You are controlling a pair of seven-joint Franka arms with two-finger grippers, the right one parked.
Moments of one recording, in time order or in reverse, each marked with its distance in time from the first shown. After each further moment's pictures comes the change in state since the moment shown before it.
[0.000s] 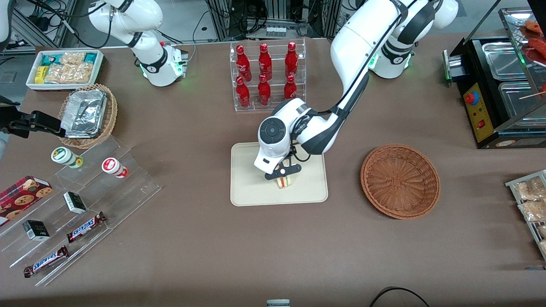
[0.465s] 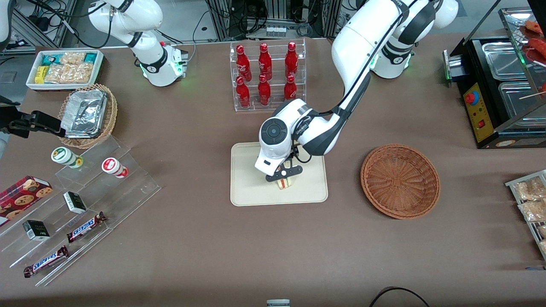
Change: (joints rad) arm 0.004 -0.001 0.004 0.030 0.000 -0.001 -0.006
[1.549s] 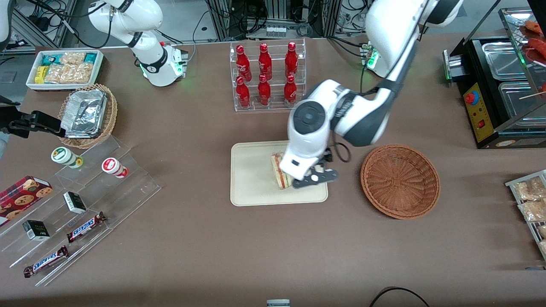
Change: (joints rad) arm 0.155 -0.214 0.037 0.027 0.051 -0.227 0.246
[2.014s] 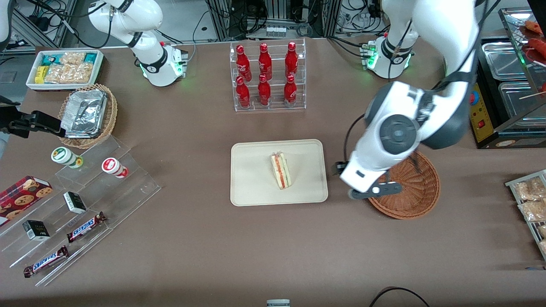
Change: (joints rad) arm 0.214 -0.157 0.002 -0.121 -0.082 -0.089 0.311
